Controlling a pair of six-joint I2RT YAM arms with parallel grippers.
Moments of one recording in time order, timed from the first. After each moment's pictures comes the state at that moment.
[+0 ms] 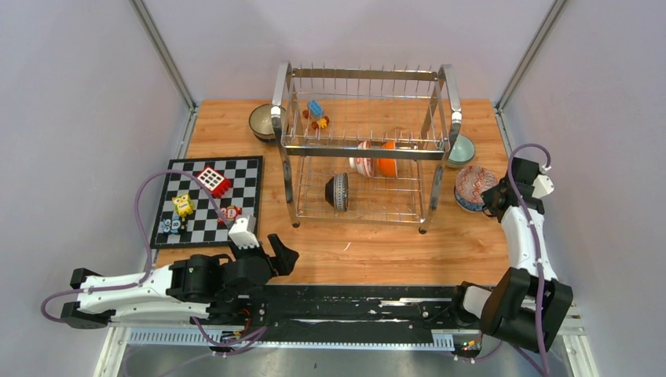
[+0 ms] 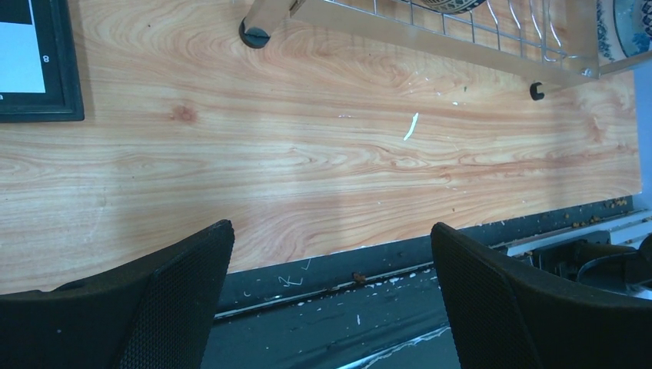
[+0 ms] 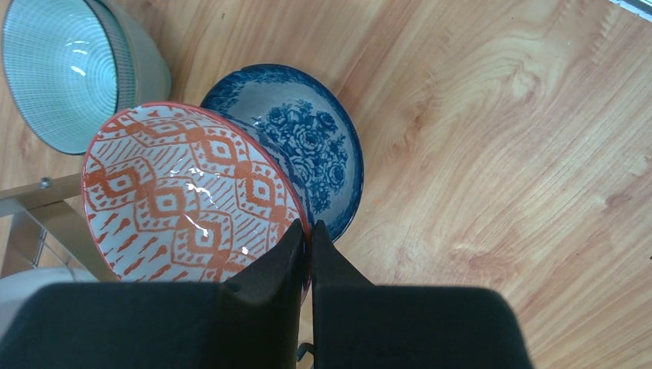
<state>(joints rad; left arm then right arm) -1.43 0.43 0.51 -0.89 -0.80 -1.29 -0.33 1.12 0.78 -0.48 0.14 0.74</state>
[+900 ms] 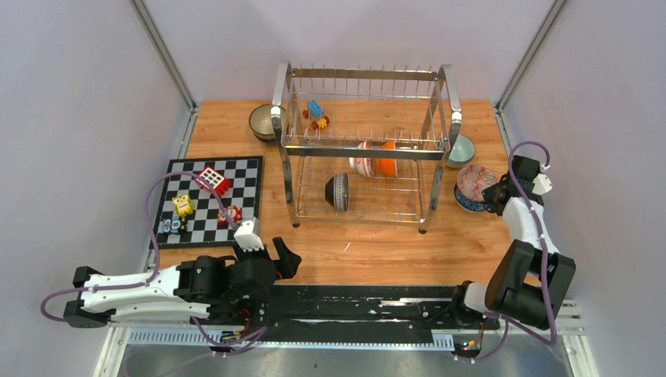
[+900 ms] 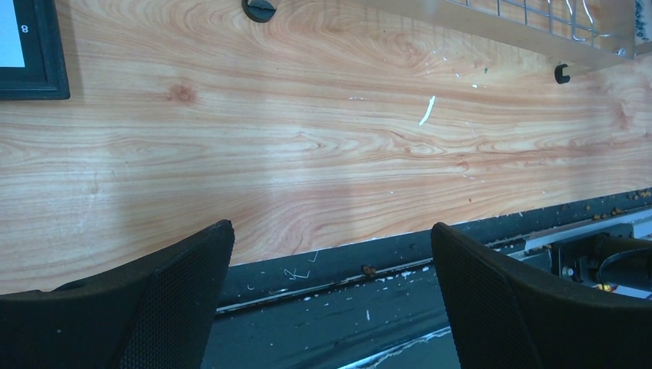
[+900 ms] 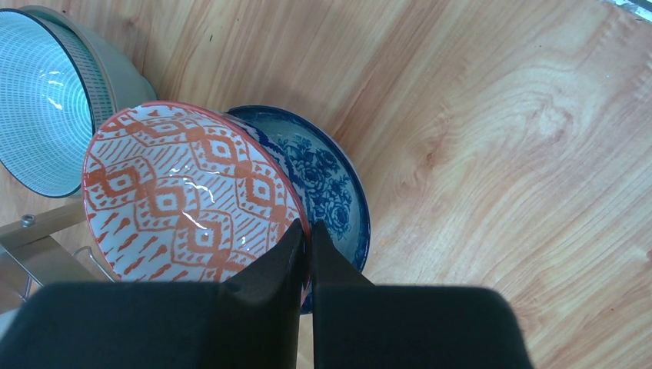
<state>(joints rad) -1.43 0.47 0.47 -0.86 -0.76 -1.31 -0.38 1.28 0.79 -0.36 0.09 0.74</state>
